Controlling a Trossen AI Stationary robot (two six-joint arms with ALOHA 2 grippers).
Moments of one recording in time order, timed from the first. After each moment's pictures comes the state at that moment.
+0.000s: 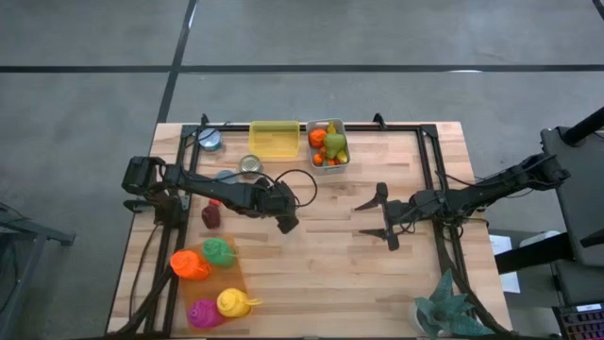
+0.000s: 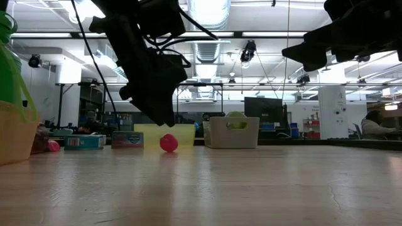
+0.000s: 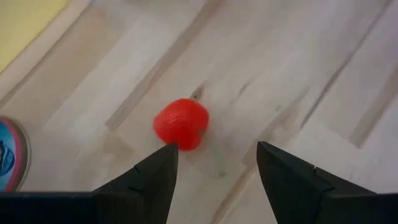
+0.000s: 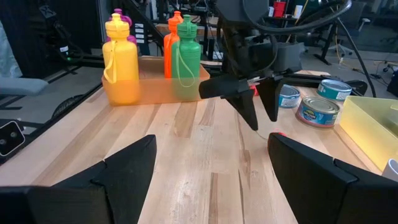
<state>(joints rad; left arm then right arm) -0.06 1.72 1.03 -0.48 -0.39 -0.63 0.22 0.92 0.20 0.57 0.11 0.00</state>
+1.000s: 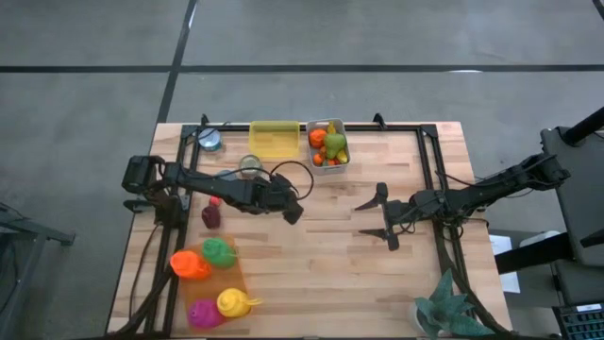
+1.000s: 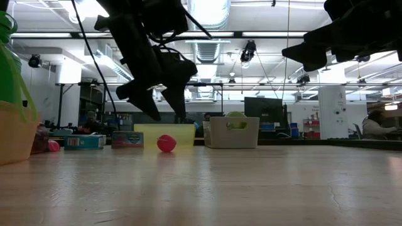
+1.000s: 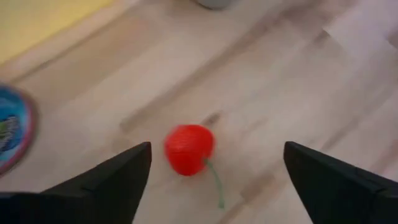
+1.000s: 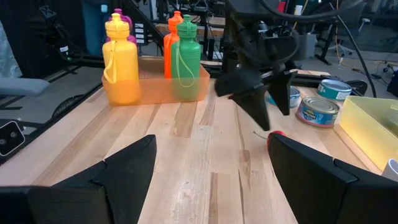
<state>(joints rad) -0.03 1.72 1.06 -0.49 -0.45 -0.85 0.22 0.92 0.20 0.57 0.11 0.00</state>
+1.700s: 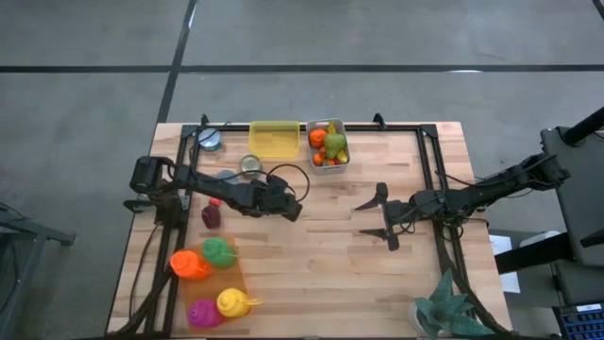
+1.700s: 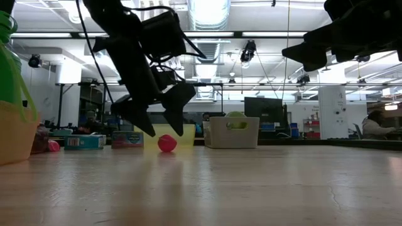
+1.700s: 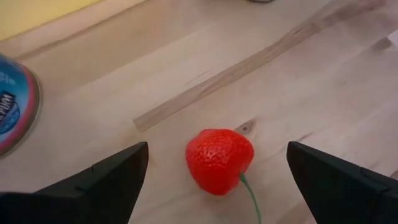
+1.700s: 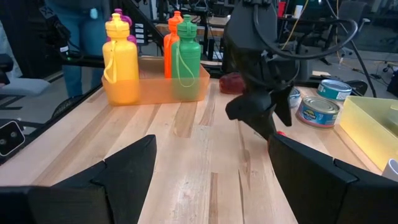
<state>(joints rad) -0.02 1.78 0.96 -0.35 -0.52 -0.94 0.22 0.92 0.20 0.57 0.11 0.00</state>
